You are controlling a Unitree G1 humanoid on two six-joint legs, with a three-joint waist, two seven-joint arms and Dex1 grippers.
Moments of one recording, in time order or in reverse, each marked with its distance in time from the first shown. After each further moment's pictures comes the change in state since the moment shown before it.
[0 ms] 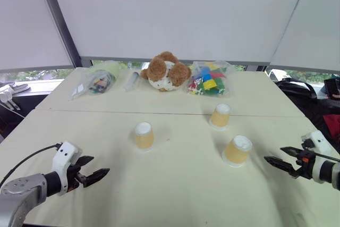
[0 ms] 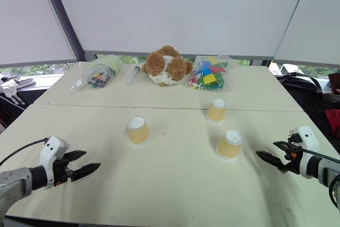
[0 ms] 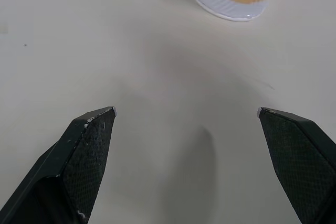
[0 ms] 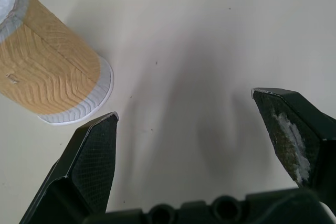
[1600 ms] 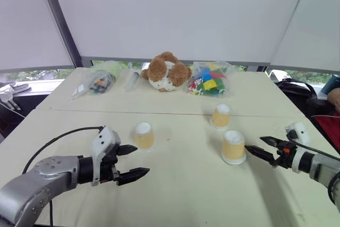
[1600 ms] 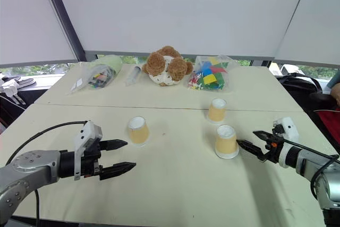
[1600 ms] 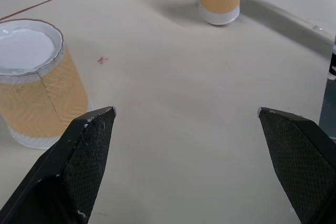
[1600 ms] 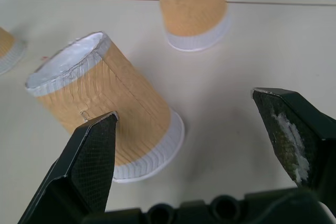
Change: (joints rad) left arm -0.222 0.050 -0.161 -0.342 -0.258 0.231 0.058; right arm -0.080 0.083 0.046 -0.121 0.085 0.064 -0.070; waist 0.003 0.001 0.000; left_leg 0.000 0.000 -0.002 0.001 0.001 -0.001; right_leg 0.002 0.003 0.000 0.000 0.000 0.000
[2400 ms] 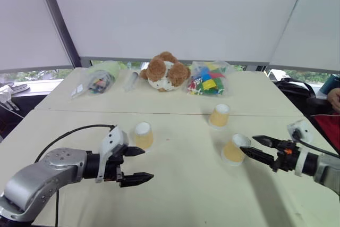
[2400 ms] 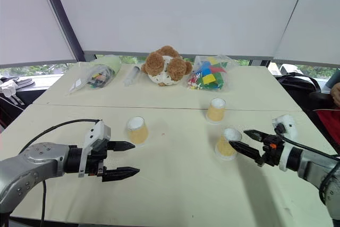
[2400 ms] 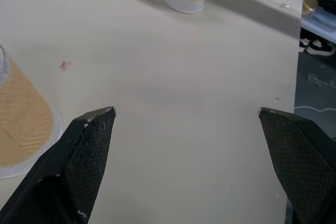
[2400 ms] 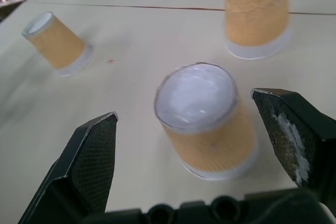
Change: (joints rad) left arm -0.109 0.059 -0.128 0.062 0.035 -0.031 -0.114; right arm 0.060 -0.001 -0.074 -0.269 0.192 0.187 0.004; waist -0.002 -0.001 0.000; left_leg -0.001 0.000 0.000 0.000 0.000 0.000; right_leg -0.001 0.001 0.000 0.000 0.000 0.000
